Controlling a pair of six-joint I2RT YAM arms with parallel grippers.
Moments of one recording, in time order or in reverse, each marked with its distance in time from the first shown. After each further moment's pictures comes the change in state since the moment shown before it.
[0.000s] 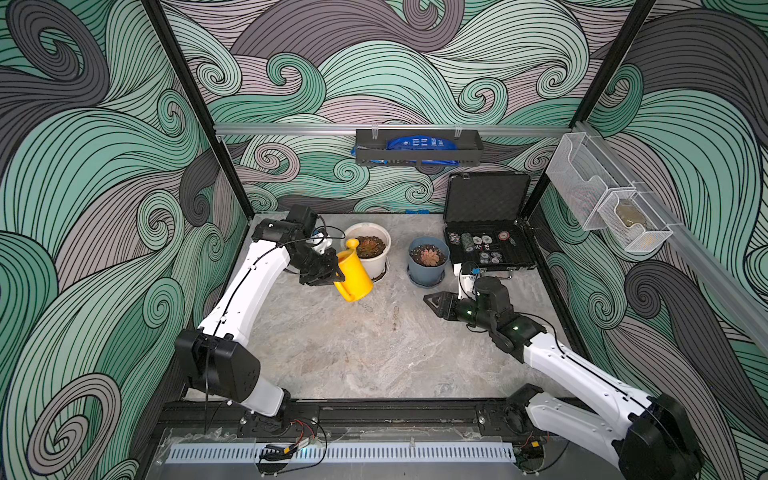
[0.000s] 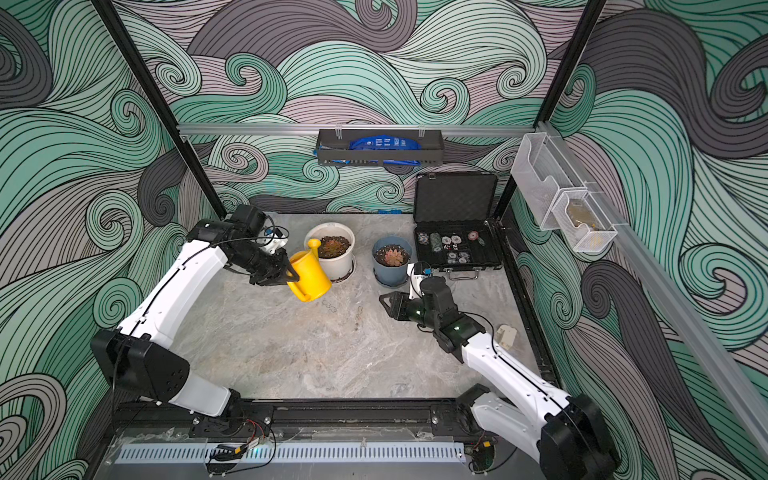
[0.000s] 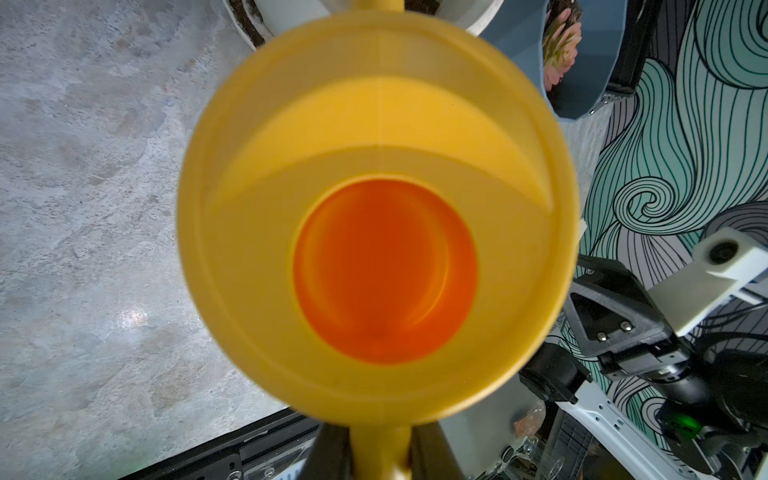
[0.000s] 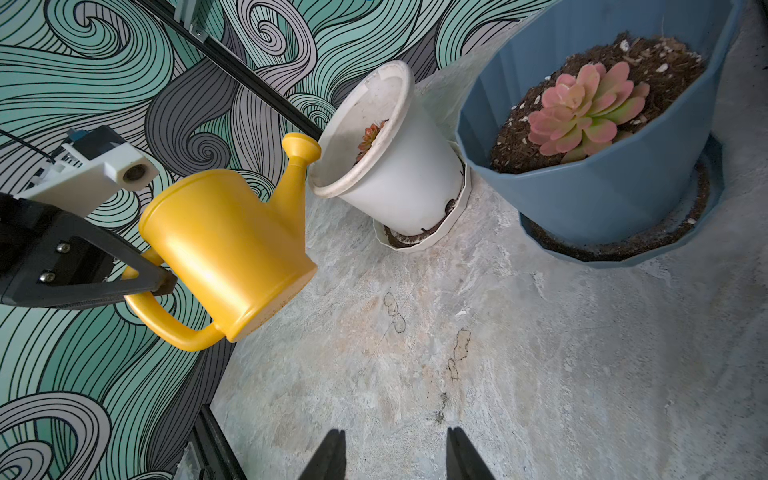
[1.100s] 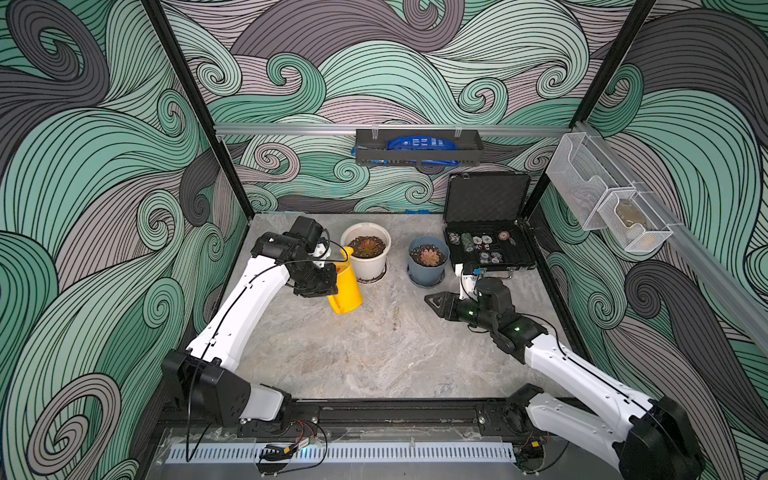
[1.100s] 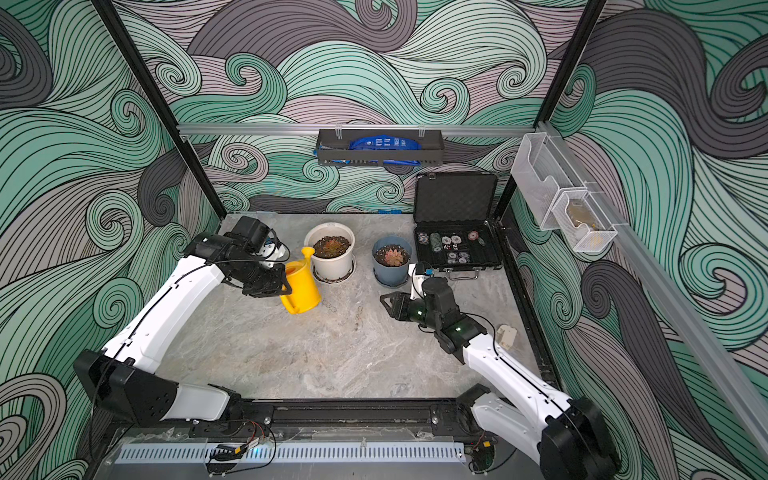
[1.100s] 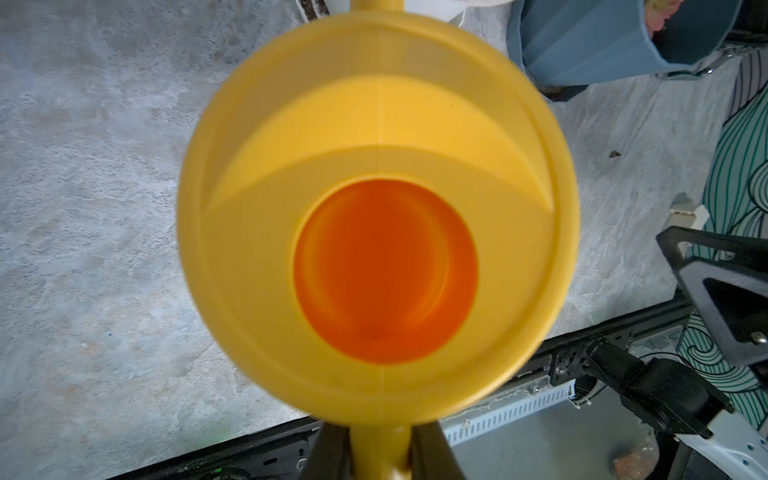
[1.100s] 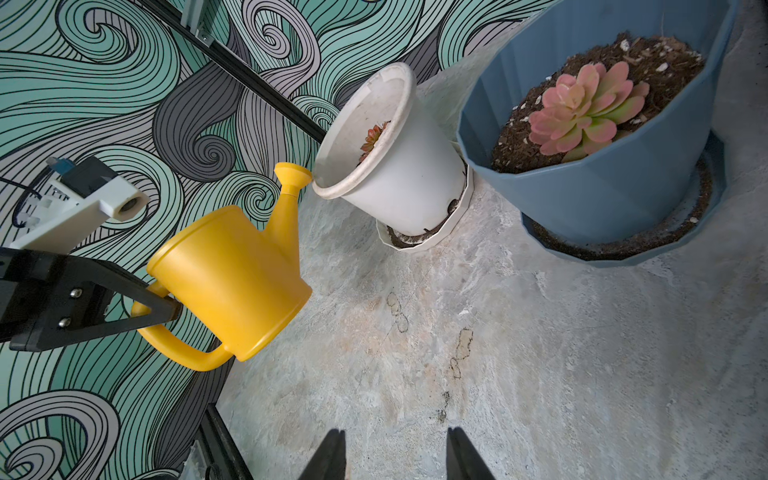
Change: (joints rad) left arm -0.056 -0.093 -0.081 -0.010 -0.225 0.039; right arm -0.013 -0.013 -0.011 0.007 -0.019 0.004
